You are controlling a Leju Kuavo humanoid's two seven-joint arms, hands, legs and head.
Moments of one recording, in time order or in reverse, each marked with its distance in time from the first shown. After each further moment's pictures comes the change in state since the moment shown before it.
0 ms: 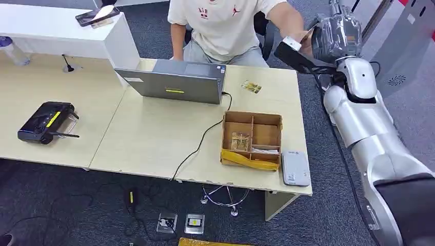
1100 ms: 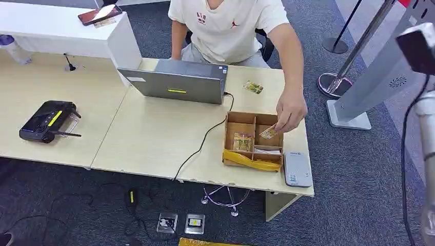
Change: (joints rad) left arm 0.015 -0.006 0.002 0.000 0.101 0.035 0.040; right arm 0.097 -0.359 -0.390 -0.082 -0.257 -0.343 -0.331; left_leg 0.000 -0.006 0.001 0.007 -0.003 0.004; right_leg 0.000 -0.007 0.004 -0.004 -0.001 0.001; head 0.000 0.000
